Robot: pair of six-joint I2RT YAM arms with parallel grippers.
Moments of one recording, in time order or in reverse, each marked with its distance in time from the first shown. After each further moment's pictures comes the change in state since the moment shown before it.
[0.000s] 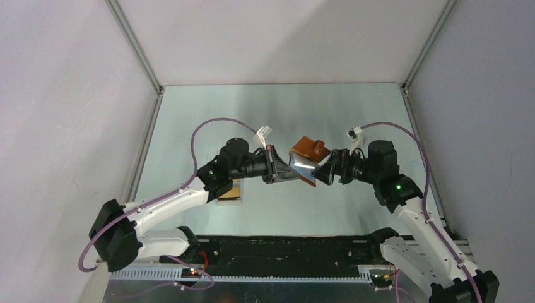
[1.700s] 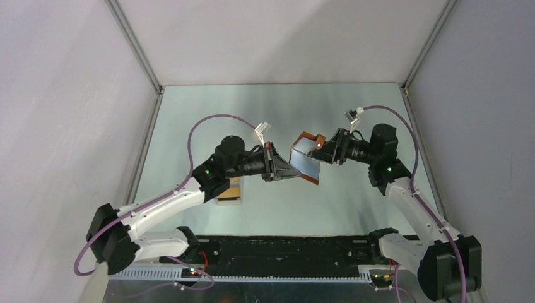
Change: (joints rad) left arm 0.001 -0.036 0.030 0.003 0.035 0.011; right arm -0.130 0.235 0.009 0.509 -0.386 0.312
